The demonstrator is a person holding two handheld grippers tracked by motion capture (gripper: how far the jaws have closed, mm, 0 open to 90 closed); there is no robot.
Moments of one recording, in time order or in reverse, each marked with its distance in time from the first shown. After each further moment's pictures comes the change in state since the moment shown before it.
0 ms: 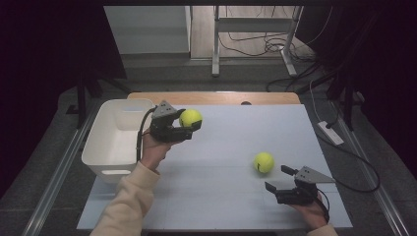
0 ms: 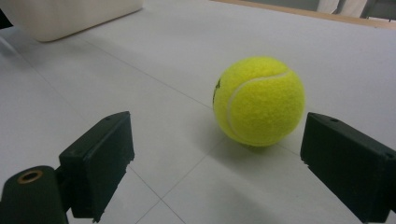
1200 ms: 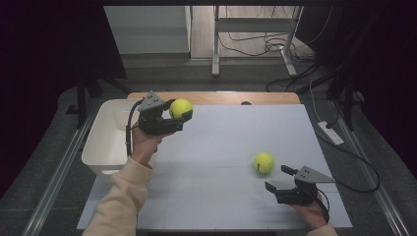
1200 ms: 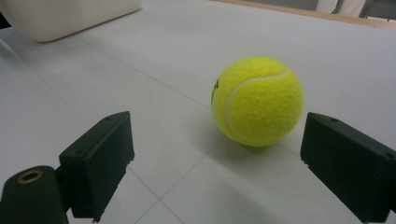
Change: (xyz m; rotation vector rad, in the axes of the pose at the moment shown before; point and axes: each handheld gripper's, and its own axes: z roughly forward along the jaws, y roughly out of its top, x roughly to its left) left arm 0.013 0.018 -0.027 -0.064 0.059 0.001; right arm 0.000 0.000 0.000 0.000 -0.002 -0.001
